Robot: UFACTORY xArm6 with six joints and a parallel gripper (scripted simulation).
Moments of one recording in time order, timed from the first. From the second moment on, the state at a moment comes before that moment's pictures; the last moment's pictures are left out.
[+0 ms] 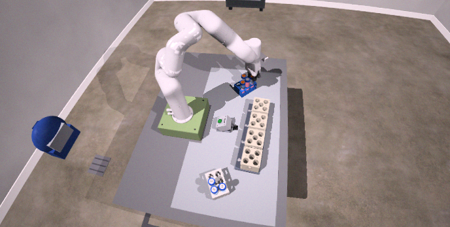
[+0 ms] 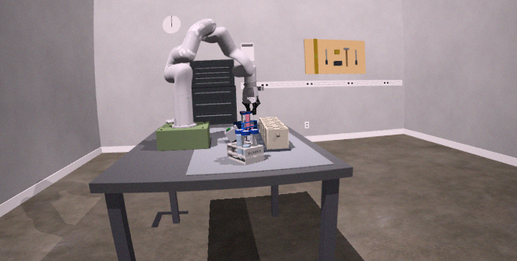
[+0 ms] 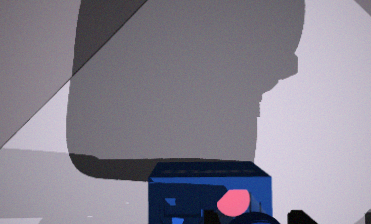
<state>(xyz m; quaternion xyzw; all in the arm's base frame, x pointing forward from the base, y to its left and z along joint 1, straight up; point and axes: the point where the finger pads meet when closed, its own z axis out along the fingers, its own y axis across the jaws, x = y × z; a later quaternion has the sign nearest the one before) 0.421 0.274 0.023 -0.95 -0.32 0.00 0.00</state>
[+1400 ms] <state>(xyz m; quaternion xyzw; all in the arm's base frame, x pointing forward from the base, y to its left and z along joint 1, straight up) 0.421 0.274 0.083 -0.95 -0.32 0.00 0.00</state>
